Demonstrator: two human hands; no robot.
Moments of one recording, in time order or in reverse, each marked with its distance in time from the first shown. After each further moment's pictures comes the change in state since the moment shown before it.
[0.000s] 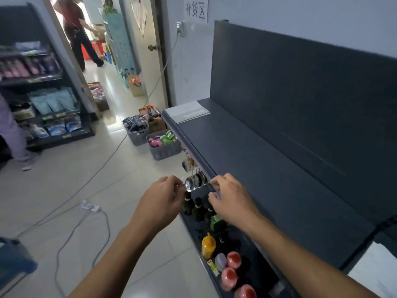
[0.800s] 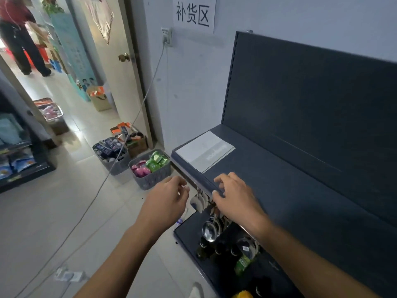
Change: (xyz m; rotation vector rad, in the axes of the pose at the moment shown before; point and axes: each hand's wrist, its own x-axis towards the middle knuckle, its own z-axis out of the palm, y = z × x) left_hand 0.318 -0.193 -0.034 -0.058 -0.076 0.221; right_hand 0.312 -0.111 0.052 -0.018 0.115 0.230
